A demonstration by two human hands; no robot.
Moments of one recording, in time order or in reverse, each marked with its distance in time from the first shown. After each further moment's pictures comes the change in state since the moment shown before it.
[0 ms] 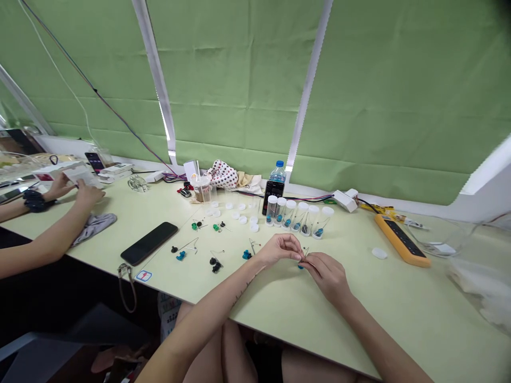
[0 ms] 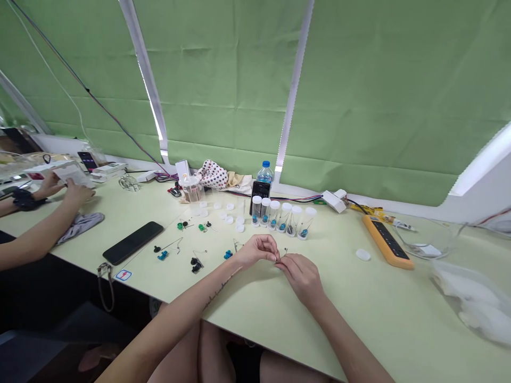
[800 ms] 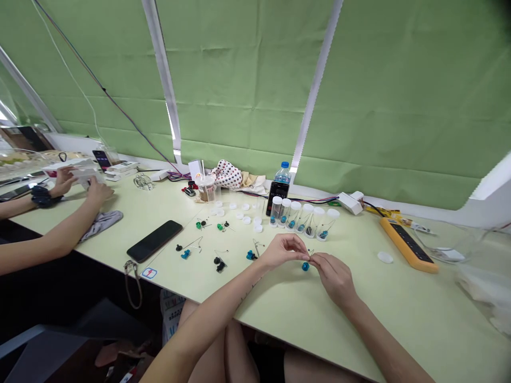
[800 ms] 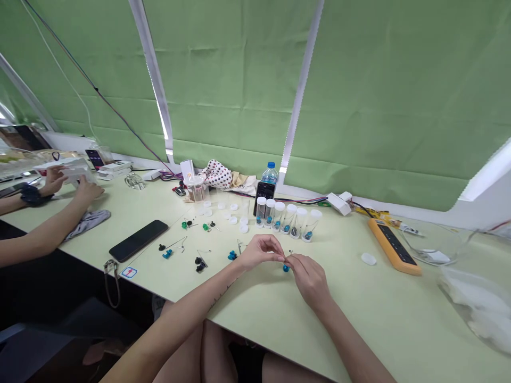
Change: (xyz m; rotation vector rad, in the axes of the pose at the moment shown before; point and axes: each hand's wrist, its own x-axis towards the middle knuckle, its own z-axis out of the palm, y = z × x) left_hand -0.004 0.007 0.007 0.144 0.098 0.127; right_hand -0.006 0.009 0.001 -0.080 -0.048 -0.008
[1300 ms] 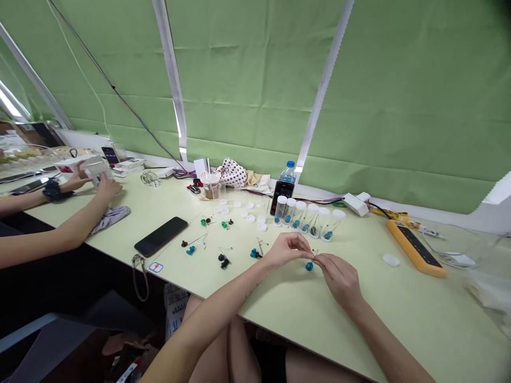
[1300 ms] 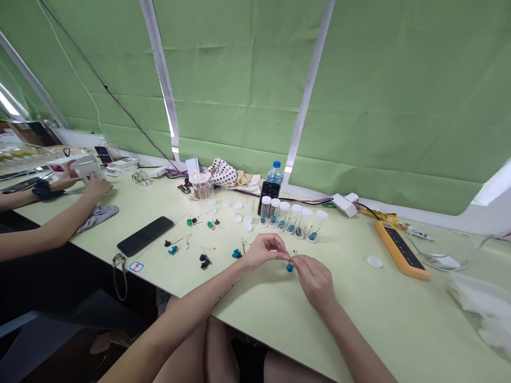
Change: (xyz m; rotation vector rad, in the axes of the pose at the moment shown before) left_hand -0.001 -0.001 0.000 -0.003 0.045 -0.006; right_hand 0.000 -0.001 -0.002 -0.031 0.018 -0.006
